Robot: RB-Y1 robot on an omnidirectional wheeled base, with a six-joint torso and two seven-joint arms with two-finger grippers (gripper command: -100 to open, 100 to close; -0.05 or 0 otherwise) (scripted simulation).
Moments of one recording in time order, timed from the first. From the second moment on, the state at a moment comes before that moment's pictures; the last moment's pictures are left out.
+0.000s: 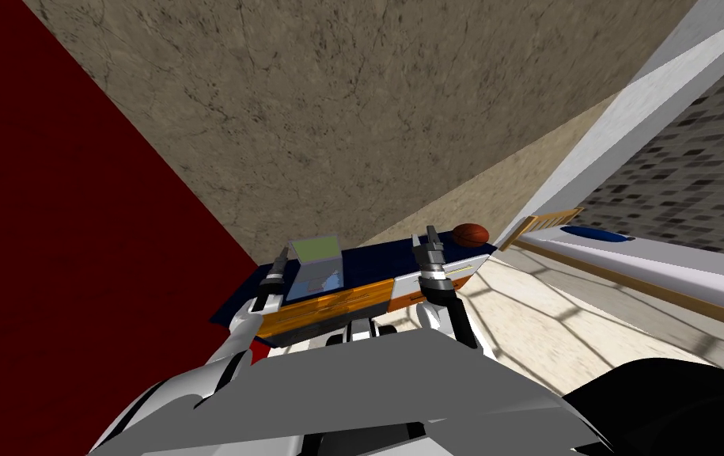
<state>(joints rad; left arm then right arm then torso) -0.34 0.42 0.24 -0.73 -0.07 -0.80 -0.25 0.47 -0.02 0.02 -2.27 -0.08 -0.46 0.00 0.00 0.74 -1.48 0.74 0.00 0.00</state>
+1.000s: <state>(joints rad) -0.47 0.43 0.22 -0.67 -0.06 -0.62 -0.25 0.47 -0.02 0.02 -2.27 -0.08 -0.46 0.00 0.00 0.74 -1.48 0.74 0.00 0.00</state>
